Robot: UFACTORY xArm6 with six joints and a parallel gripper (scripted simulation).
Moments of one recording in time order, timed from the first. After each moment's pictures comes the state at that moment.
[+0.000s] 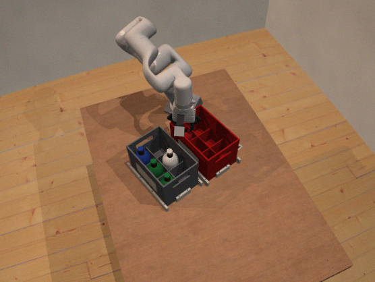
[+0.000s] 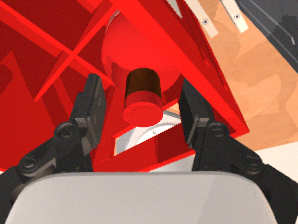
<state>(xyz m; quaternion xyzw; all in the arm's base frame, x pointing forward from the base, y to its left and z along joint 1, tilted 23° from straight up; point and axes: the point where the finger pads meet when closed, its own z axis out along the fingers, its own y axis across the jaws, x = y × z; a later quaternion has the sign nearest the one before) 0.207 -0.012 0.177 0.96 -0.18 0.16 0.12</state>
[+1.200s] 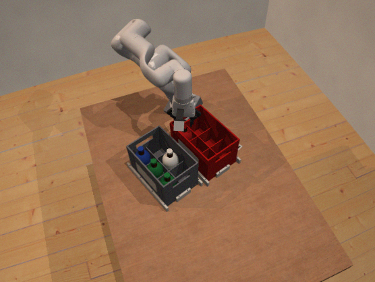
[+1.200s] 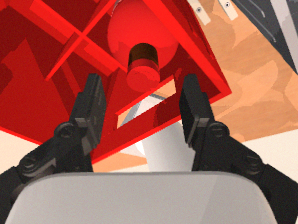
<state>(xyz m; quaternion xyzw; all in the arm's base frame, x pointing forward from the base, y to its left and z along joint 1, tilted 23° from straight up) 0.198 -0.002 0.211 0.96 -0.18 0.16 0.12</state>
